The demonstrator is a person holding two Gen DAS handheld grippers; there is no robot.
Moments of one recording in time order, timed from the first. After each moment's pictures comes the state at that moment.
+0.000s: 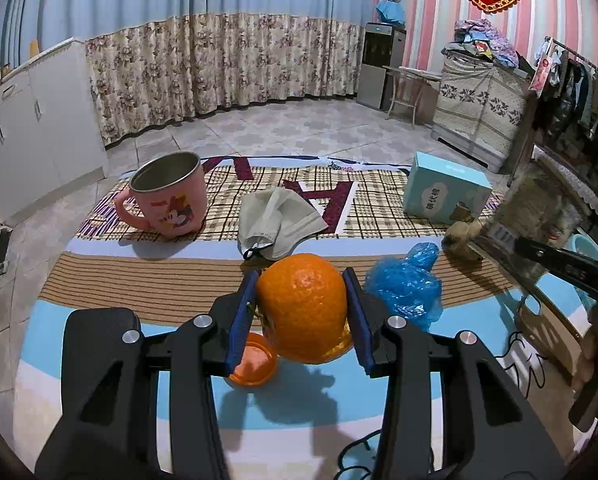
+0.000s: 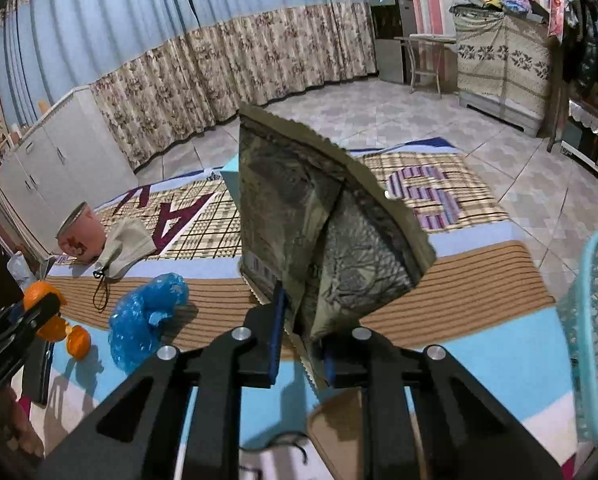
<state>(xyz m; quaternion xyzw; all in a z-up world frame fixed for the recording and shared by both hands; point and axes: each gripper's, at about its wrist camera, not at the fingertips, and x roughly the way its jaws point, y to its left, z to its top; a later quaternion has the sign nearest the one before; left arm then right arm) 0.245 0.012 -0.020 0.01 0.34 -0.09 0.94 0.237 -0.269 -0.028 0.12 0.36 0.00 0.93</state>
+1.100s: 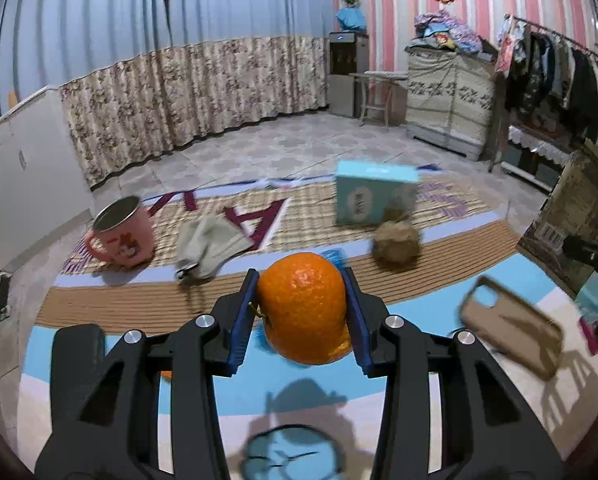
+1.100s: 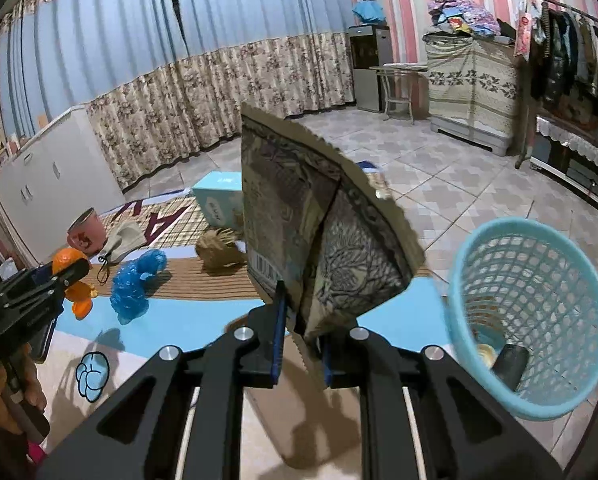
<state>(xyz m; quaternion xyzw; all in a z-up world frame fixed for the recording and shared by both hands) 0.201 -0.072 0.002 0.06 0.30 -0.13 0.94 0.130 -0.338 0.007 0.11 0.31 -0.04 0.94</state>
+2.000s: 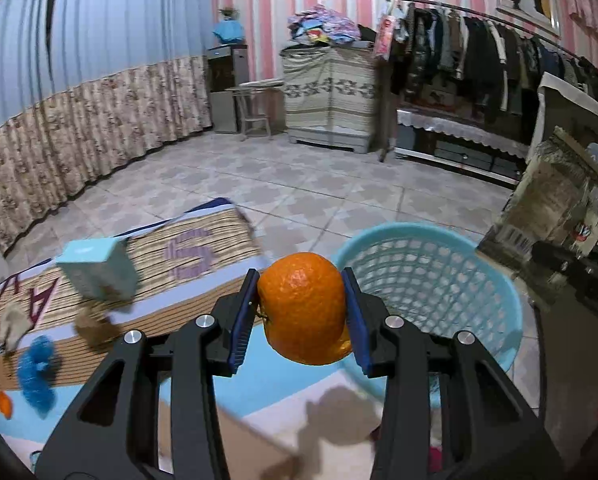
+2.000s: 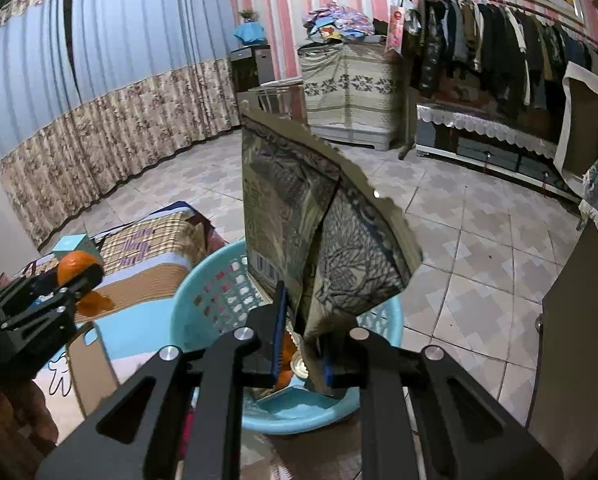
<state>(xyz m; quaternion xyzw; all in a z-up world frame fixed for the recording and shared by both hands) 0.150 -0.358 0.014 0.11 0.28 -0.30 0.91 0.041 -0.536 0.014 0.15 0.29 -0.22 0.92</state>
